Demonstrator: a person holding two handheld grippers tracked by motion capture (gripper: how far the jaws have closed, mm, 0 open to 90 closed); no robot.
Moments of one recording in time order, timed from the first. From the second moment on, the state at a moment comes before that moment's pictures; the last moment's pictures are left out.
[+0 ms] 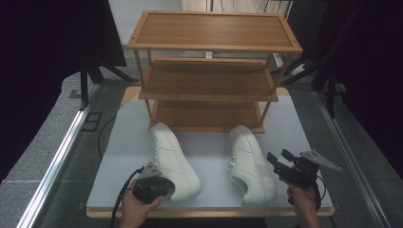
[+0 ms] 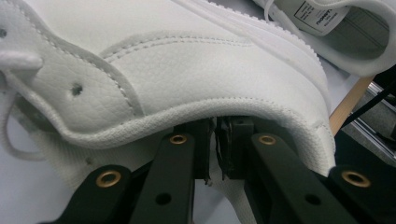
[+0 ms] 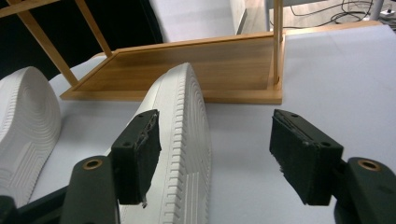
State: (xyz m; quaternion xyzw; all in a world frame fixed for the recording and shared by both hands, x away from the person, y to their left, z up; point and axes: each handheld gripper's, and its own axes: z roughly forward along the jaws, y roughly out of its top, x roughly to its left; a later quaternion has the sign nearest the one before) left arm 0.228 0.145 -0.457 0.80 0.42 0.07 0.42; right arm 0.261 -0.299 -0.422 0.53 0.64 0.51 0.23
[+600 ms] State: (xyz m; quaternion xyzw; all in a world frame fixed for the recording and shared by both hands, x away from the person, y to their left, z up) left arm 0.252 0.119 -0.452 0.81 0.40 0.07 0.43; right arm 0.260 -0.297 -0.423 0.53 0.64 0.50 0.23
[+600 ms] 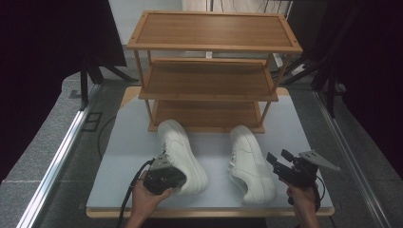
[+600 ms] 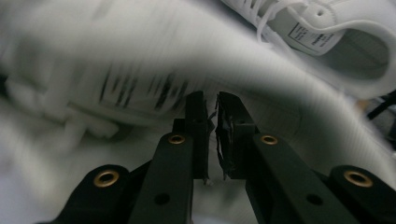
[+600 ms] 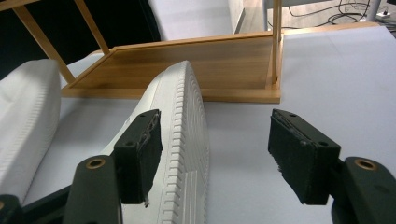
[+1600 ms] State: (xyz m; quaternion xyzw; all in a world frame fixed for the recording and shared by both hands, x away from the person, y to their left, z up) left arm 0.261 0.076 -0.435 0.81 0.39 0.11 0.43; right arm 0.261 -0.303 -0.428 0.54 0.64 0.49 0.23
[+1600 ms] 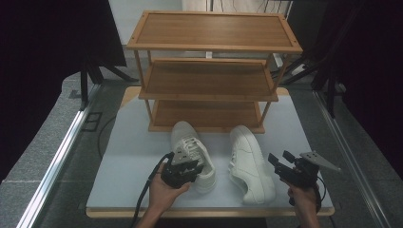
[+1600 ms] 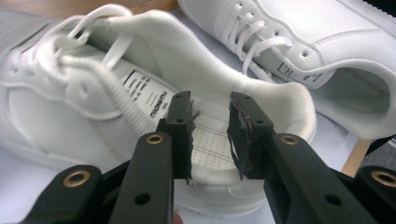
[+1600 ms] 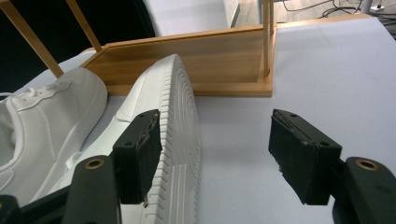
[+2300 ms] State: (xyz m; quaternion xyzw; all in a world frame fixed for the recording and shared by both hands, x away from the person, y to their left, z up) left arm 0.268 0.083 -0.441 0.81 0.40 0.09 0.41; right arm 0.260 -0.297 -0.430 0.54 0.64 0.49 0.23
